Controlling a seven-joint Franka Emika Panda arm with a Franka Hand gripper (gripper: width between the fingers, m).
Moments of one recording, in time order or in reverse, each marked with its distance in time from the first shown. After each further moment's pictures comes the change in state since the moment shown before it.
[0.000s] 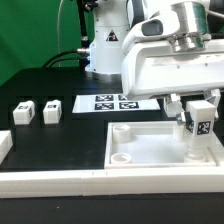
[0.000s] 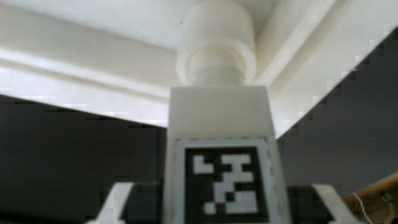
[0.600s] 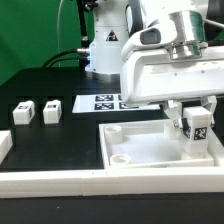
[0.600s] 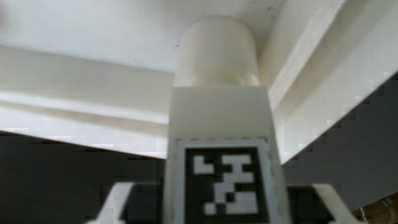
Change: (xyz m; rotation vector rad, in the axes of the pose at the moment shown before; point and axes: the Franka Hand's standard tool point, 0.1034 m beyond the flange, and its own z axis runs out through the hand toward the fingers) arm -0.007 0.001 0.007 -0.002 0.002 0.004
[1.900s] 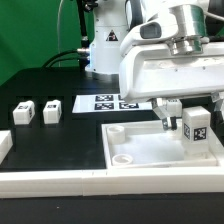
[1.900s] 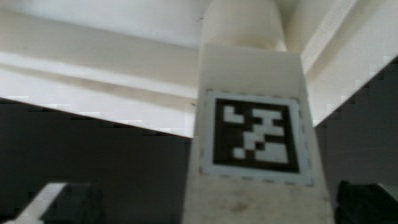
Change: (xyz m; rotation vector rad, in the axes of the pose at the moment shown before) arm 0.014 0.008 -0.003 -0.005 -0.004 -0.018
